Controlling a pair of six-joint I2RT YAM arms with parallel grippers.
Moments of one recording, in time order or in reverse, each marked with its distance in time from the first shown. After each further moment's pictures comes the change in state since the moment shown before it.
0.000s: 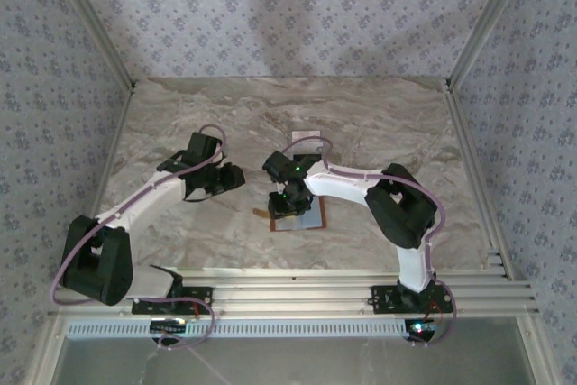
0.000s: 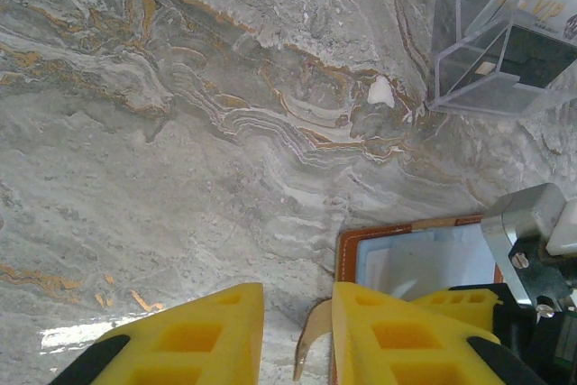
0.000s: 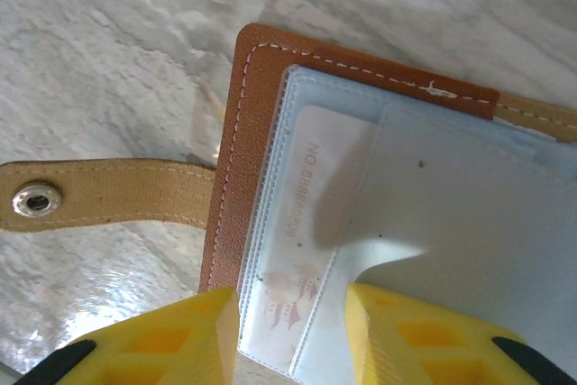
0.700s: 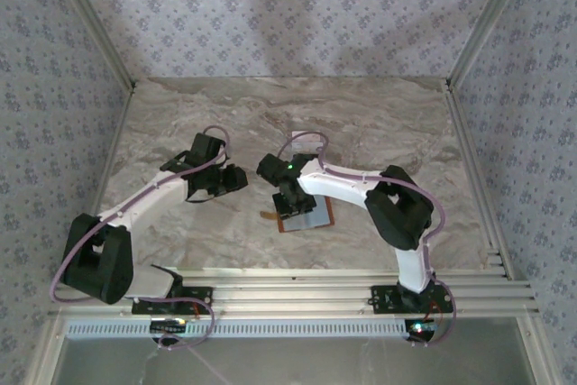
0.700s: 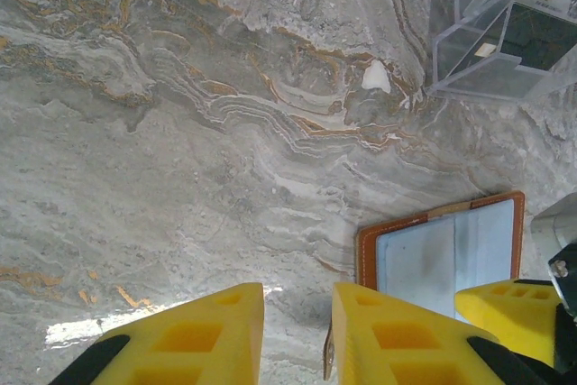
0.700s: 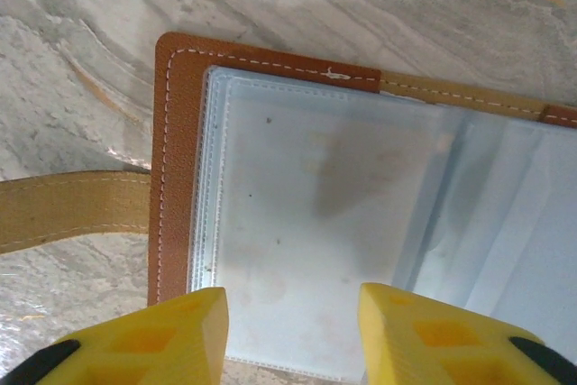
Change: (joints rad) left arm -0.021 0.012 0.000 0.000 0.000 0.000; right arm 0.043 0.016 0.095 -0.219 0.217 -0.014
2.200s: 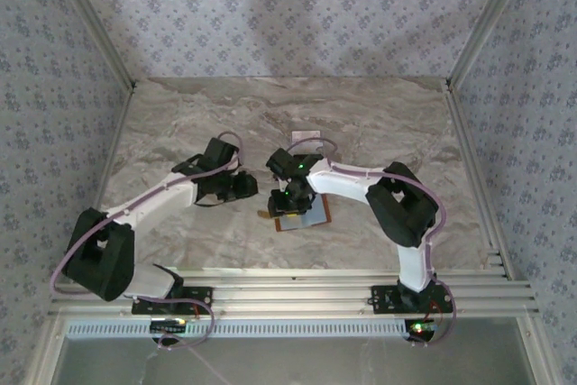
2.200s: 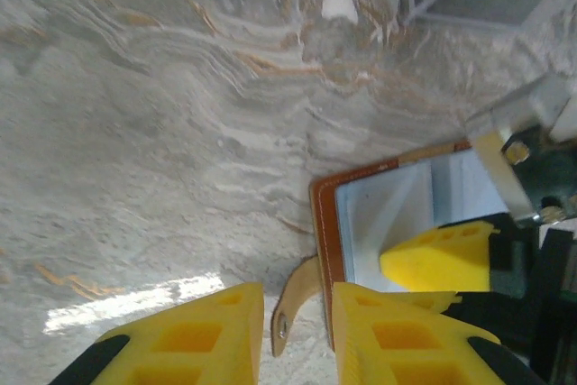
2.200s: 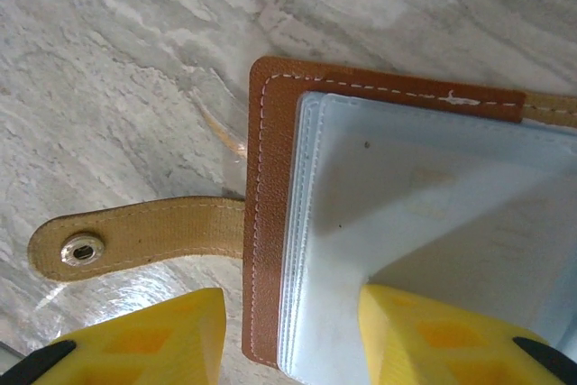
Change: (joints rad) left arm -0.121 0.035 0.000 -0.001 -0.002 -0.021; right arm -0.072 -0.022 -0.117 0.263 -0.287 0.043
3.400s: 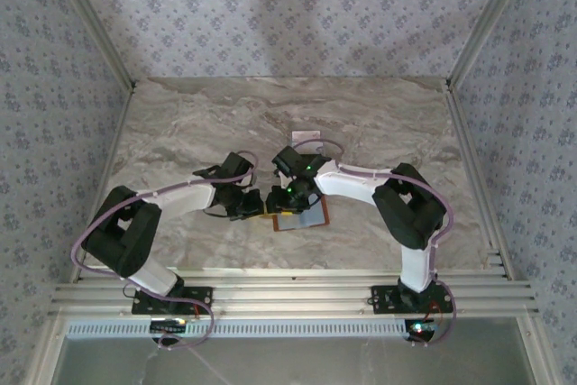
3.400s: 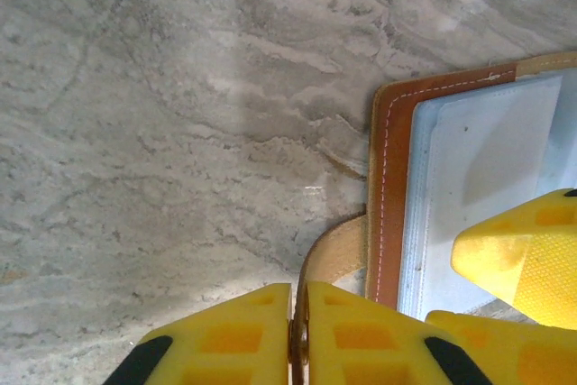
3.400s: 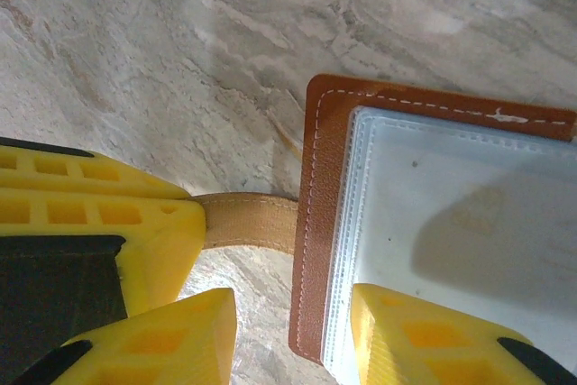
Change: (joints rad) left arm -0.059 0.154 -0.068 0.061 0.076 -0.066; right arm -0.031 -0.045 -0.073 0.146 -0.113 0.059
